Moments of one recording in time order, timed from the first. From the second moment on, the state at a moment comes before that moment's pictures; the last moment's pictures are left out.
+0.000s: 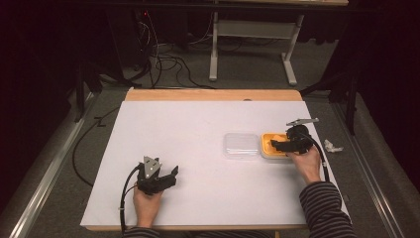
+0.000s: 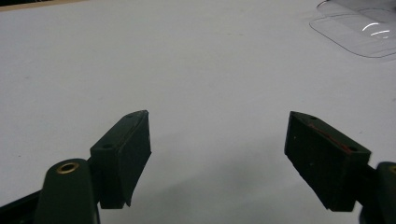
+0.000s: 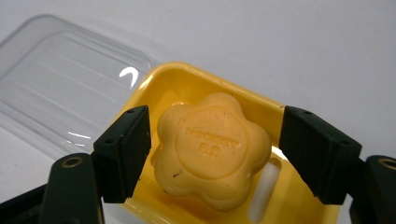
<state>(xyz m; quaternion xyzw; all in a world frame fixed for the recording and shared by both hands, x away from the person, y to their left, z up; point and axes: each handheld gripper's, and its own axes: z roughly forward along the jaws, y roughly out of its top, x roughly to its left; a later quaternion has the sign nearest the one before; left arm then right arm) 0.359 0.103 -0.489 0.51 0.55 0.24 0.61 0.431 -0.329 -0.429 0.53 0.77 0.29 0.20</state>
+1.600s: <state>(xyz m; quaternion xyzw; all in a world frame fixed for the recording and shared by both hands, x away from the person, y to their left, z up) 0.359 0.103 -0.489 0.51 0.55 0.23 0.61 0.341 -0.349 -0.391 0.51 0.71 0.42 0.25</state>
